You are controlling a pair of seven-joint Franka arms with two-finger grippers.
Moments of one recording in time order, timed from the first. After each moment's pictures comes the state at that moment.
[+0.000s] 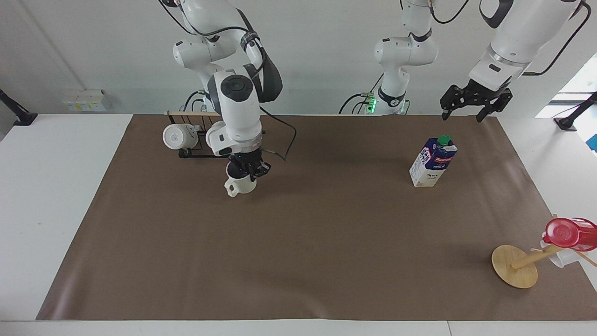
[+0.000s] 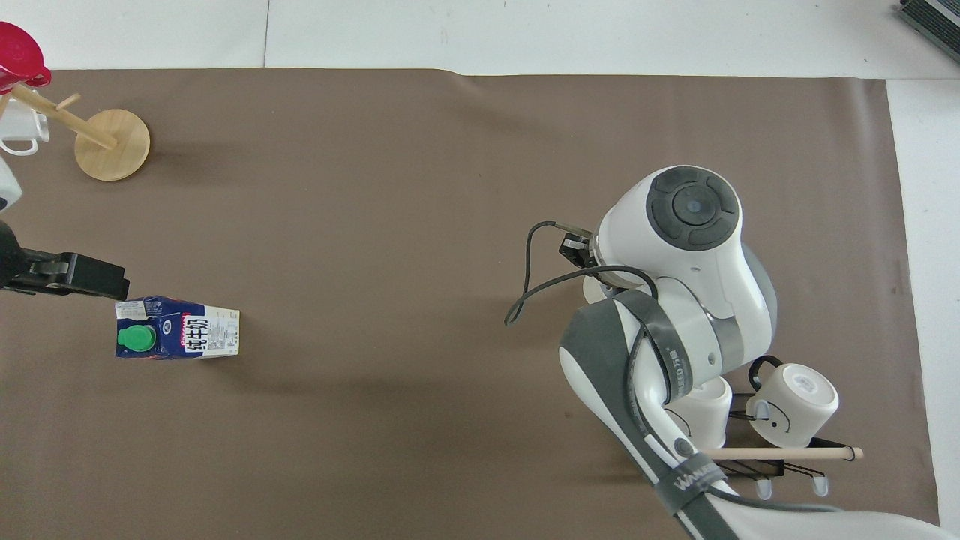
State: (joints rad) left arm -0.07 -0.09 -0.02 -1.65 -0.01 1.51 0.04; right arm 0.52 0.19 -0.13 -1.84 -0.01 2.04 0.85
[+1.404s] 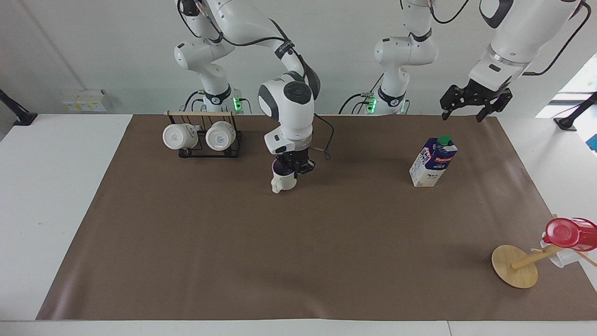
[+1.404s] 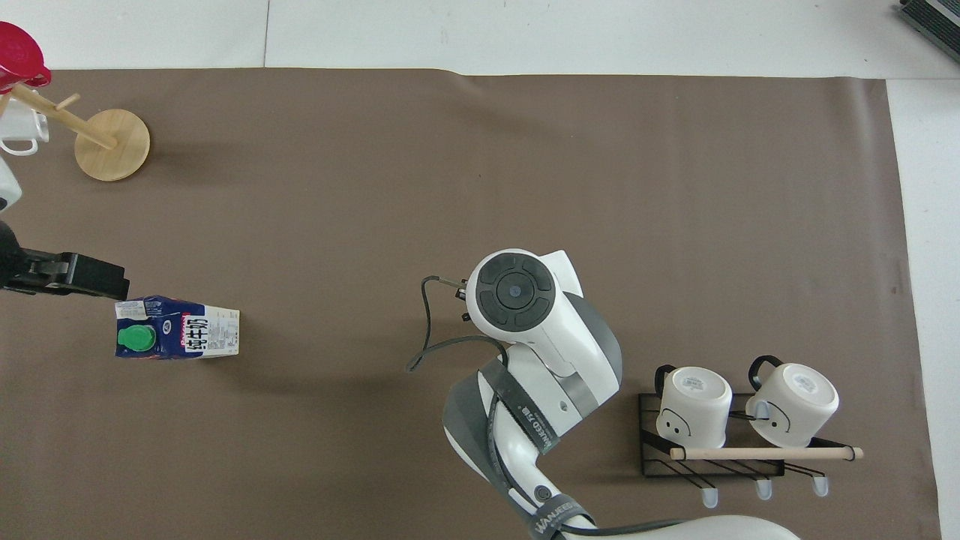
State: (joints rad) left arm -0.07 -0.09 -0.02 -1.65 -0.01 1.51 0.04; right arm 0.71 0.31 -0.10 -1.85 -0.01 2.19 1.05
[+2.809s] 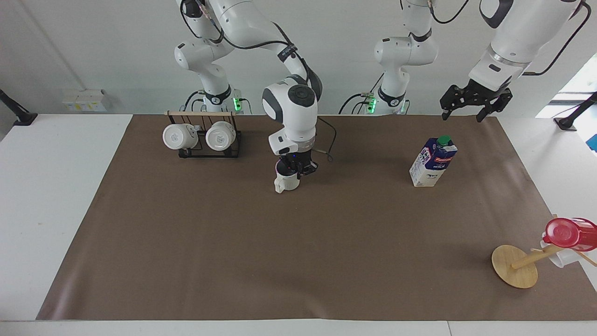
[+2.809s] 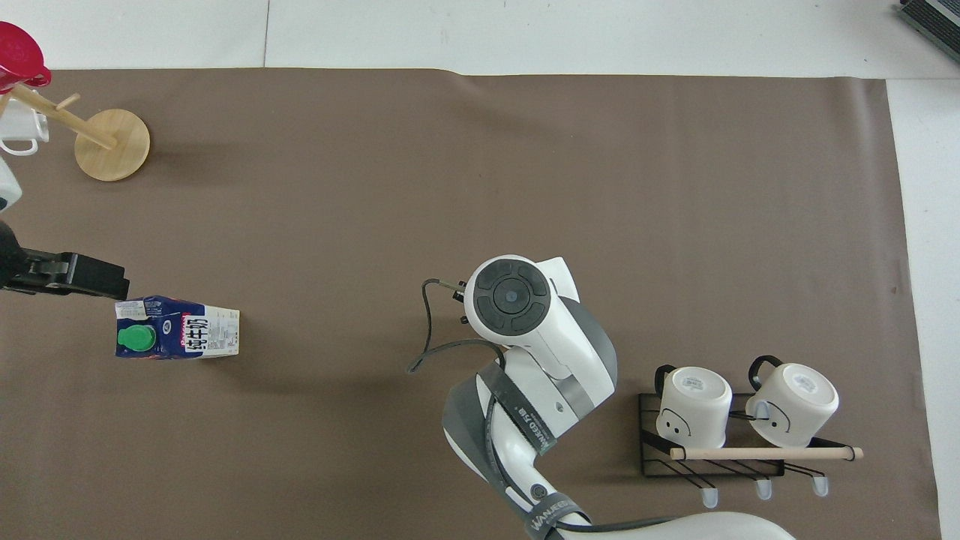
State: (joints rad) left arm -0.07 -0.09 -0.02 -1.65 -0.01 1.51 0.04; right arm 0.71 0.32 -0.10 -1.87 -0.03 2.22 1.07
